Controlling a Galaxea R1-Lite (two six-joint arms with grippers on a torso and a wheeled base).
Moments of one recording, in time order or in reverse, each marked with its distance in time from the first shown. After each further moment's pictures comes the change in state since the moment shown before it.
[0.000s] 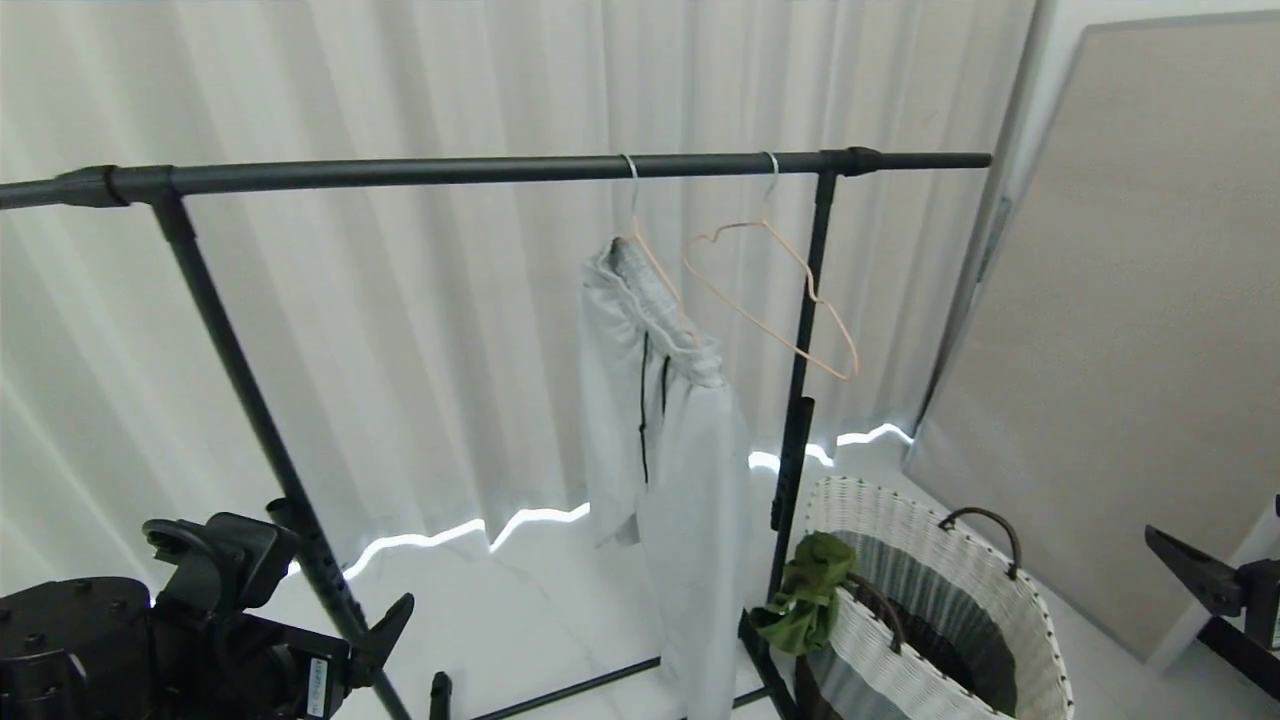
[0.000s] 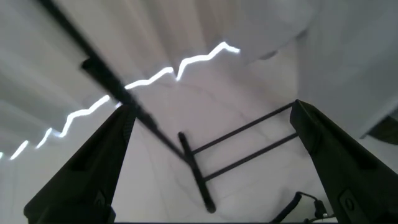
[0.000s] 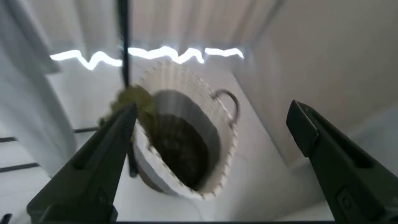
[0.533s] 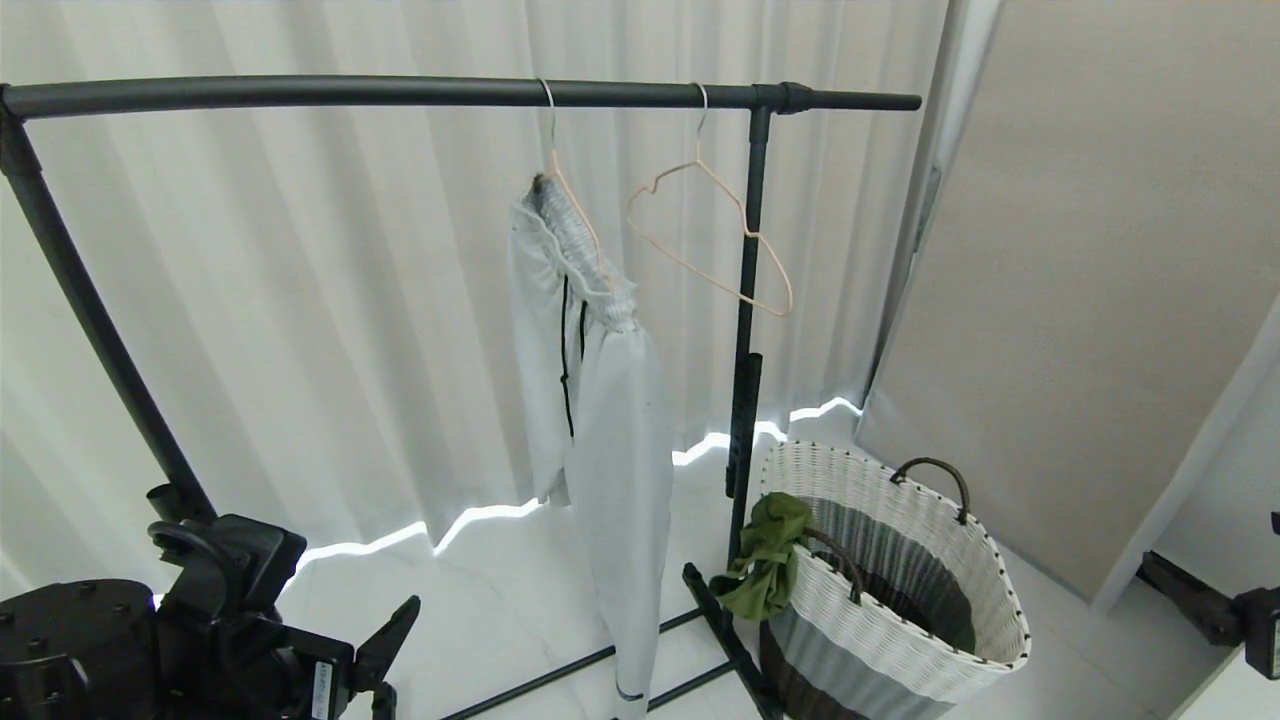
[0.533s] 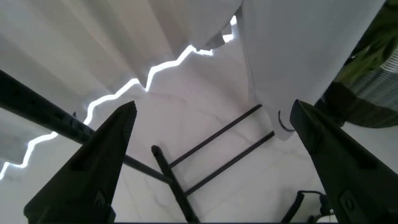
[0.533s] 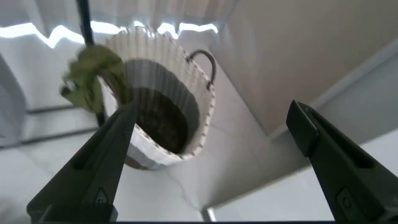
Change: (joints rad) left arm -0.015 0.000 0.002 0.000 0.000 0.000; right arm 0.008 -0.009 0.049 0.002 0.000 -0.085
